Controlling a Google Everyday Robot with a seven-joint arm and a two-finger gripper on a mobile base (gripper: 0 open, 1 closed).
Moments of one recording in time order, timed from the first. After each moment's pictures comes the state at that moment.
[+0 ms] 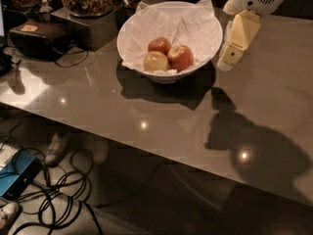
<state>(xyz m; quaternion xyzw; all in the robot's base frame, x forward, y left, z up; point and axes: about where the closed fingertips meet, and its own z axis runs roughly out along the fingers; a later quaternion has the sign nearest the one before) 0.559 -0.155 0.996 -0.60 0.78 0.03 0.18</state>
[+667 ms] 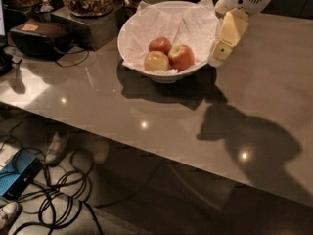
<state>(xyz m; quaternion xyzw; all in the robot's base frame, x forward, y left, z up) 0.578 -0.143 0.992 -0.60 0.77 0.05 0.20</state>
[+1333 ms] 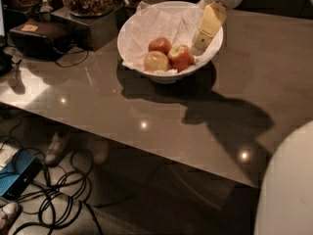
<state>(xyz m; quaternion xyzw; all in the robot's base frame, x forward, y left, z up) 0.621 -0.115 0.986 -0.60 0.77 0.07 0.20</state>
